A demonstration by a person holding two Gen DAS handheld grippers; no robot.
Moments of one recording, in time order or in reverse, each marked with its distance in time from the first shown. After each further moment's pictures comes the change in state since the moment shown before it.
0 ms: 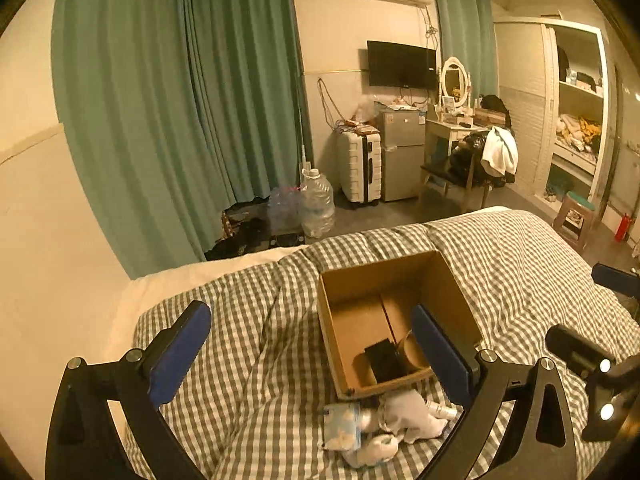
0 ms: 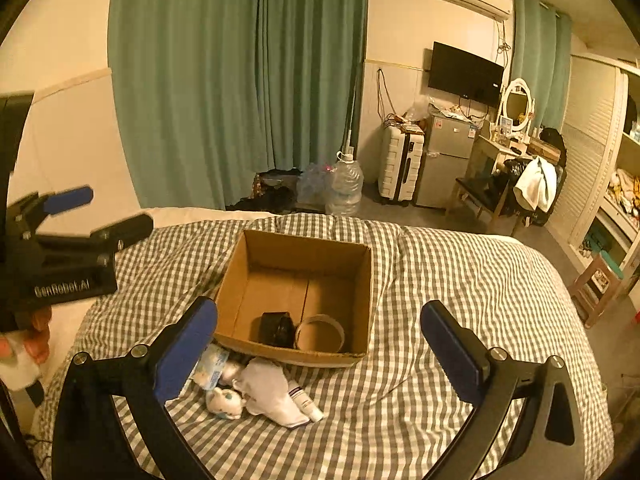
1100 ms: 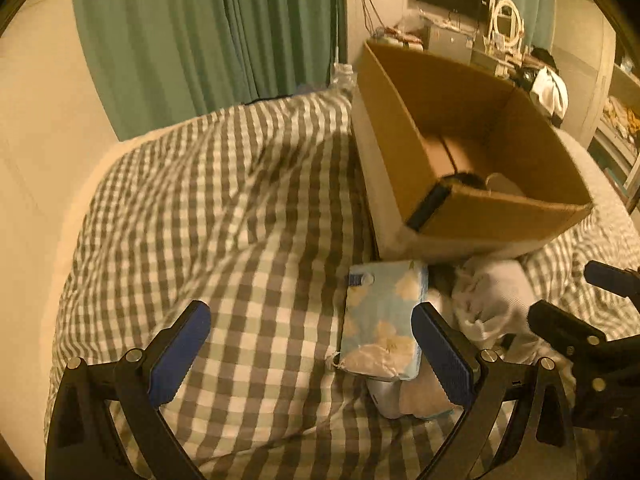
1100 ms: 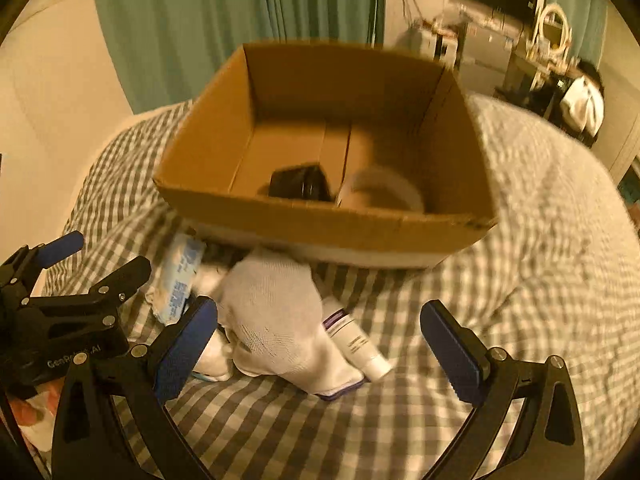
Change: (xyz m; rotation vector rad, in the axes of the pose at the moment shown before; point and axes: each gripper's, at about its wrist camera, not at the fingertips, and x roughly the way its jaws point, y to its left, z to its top) left arm 0.132 0.002 -0.185 -0.118 0.323 0.063; right arm 0.180 0.028 -0.135 0.022 0.329 0.093
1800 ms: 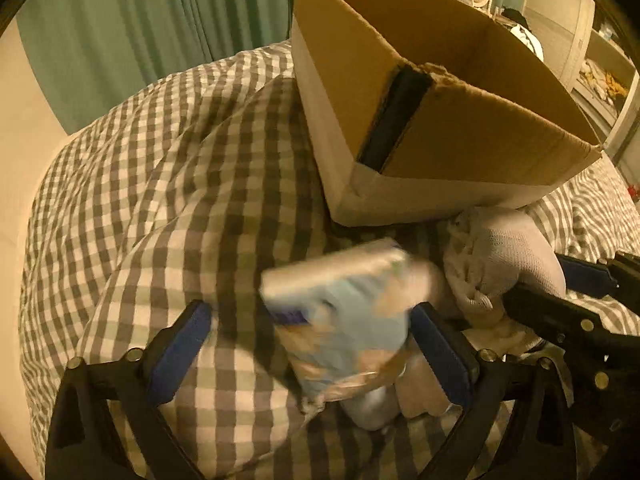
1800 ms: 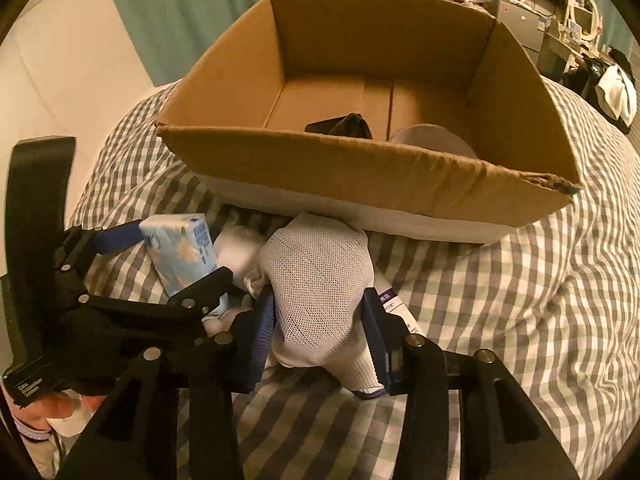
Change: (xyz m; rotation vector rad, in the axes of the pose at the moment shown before) left arm 0.048 -0.030 -0.010 0.090 0.109 -0.105; right arm 0.028 0.004 -0.014 -0.027 0.078 0.099
